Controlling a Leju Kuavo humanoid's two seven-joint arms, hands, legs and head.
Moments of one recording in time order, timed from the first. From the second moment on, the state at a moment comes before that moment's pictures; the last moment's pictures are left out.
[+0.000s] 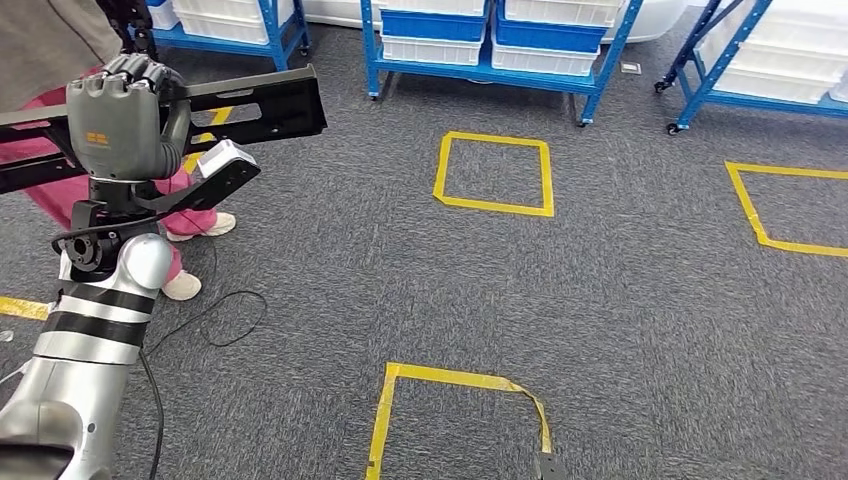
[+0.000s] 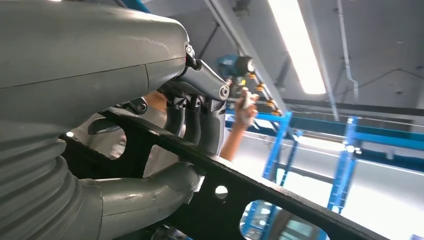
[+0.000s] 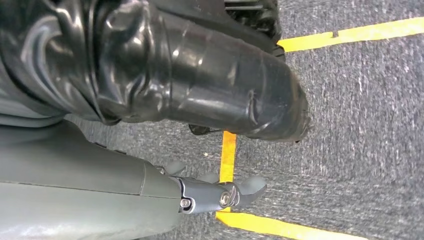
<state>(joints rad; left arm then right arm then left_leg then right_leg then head) -0.73 0.09 -0.25 -1.24 -1.12 0.52 -0.13 -0.08 0.11 -0.38 -0.21 0.26 -0.16 -0.04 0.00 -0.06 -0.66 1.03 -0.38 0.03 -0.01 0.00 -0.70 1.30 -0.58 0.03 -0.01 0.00</state>
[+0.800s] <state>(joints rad) -0.74 0.09 -0.26 -1.23 -1.13 0.52 -0.13 -0.09 0.11 -0.38 -0.21 0.28 -0.15 -0.05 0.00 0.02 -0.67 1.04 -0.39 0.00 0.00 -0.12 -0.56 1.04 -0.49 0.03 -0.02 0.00</state>
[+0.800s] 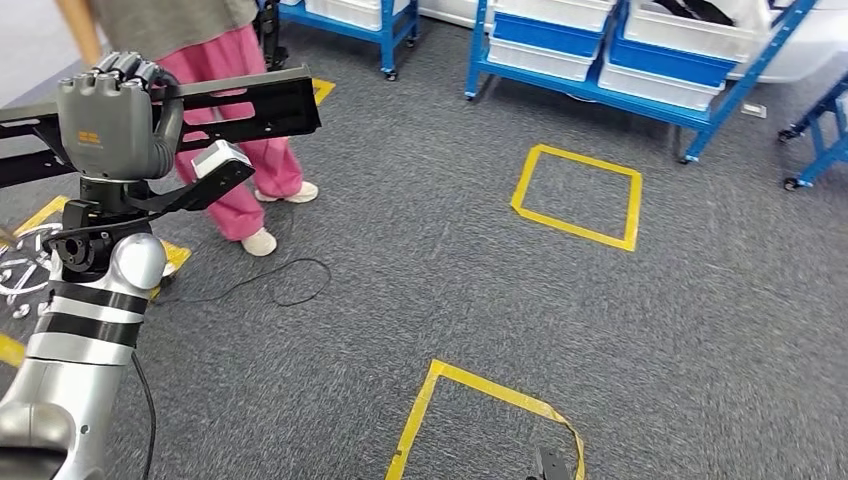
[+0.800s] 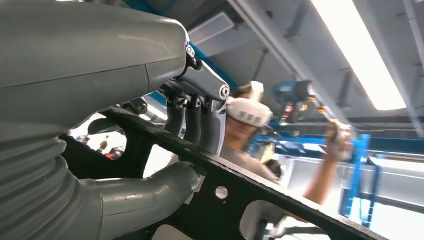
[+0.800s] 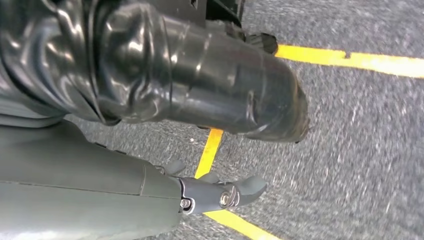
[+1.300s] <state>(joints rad) -0.75 0.09 -0.26 -1.23 -1.14 0.52 -0.13 -0.09 0.11 -0.38 -0.21 0.32 -0.21 -0.01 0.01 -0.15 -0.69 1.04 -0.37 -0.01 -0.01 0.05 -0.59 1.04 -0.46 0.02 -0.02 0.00</state>
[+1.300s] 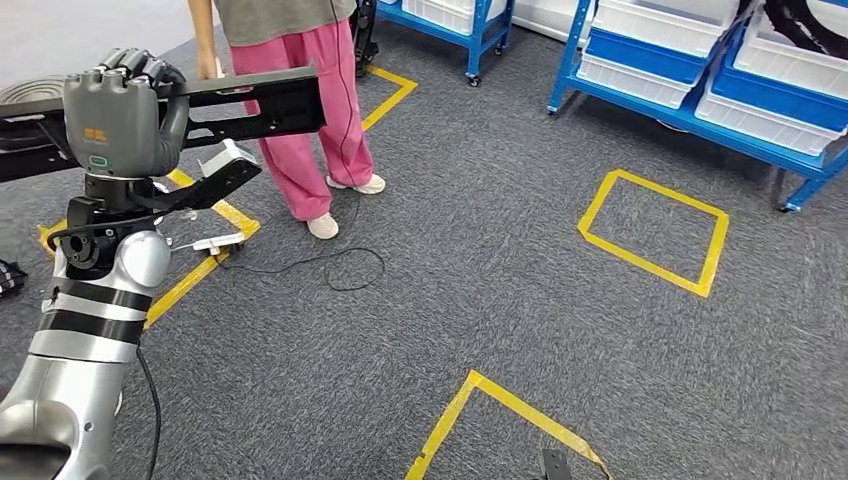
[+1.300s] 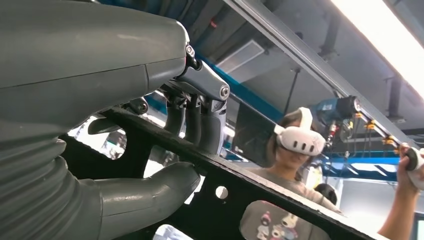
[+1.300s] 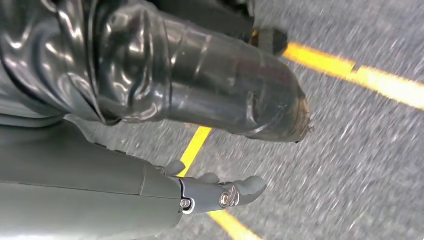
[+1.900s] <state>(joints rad) -0.77 0.06 -0.28 -1.23 -1.16 0.51 -0.11 -0.06 0.09 -0.38 -0.21 0.39 -0.20 0.30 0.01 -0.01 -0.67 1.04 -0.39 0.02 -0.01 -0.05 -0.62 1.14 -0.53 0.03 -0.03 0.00</state>
